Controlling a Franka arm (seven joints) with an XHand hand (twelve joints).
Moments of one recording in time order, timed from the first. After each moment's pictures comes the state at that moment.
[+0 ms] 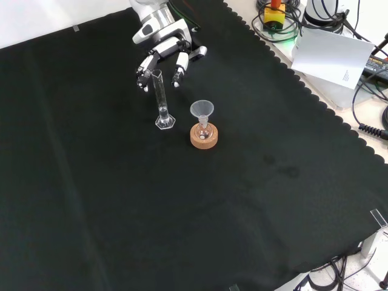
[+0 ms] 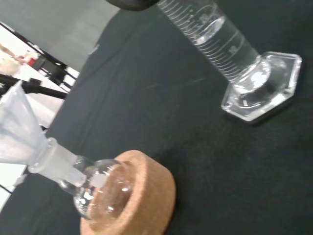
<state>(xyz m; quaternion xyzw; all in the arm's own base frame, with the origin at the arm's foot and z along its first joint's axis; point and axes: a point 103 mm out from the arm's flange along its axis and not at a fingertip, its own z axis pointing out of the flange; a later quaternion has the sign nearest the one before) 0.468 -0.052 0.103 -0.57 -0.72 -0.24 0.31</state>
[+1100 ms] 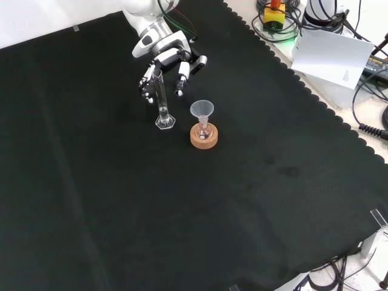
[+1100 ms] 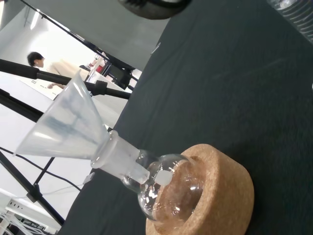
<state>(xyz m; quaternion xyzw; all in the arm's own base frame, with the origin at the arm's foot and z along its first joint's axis) 0.479 -0.018 0.094 -0.50 -0.73 -0.30 0.35</state>
